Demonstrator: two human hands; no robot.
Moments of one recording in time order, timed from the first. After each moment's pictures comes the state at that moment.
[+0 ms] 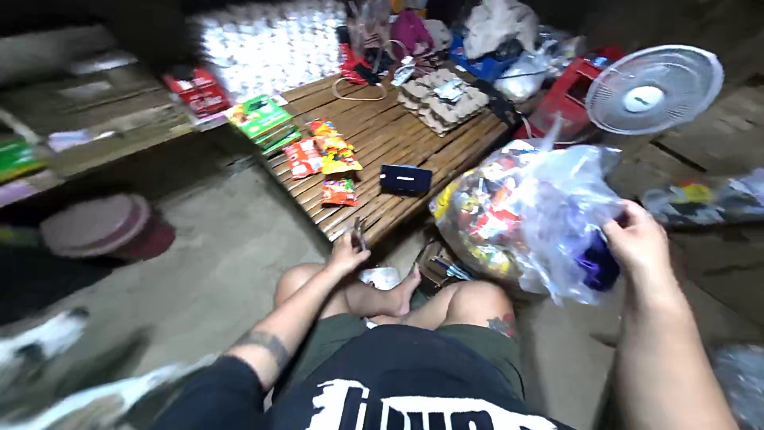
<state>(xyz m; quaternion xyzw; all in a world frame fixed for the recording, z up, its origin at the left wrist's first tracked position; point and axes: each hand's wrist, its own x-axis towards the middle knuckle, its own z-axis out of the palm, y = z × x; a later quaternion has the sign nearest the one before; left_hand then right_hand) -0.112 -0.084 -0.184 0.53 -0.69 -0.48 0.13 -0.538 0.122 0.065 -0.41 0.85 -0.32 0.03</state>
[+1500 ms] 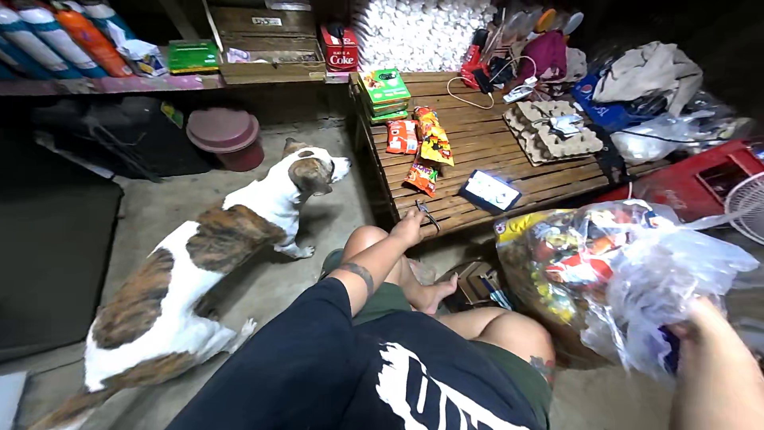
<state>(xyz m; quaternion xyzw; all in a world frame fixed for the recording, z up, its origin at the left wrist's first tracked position) -0.108 -0.096 -0.205 0.53 -0.73 -0.42 0.11 -0.514 0.089 0.029 -0.33 0.85 -0.35 0.19</state>
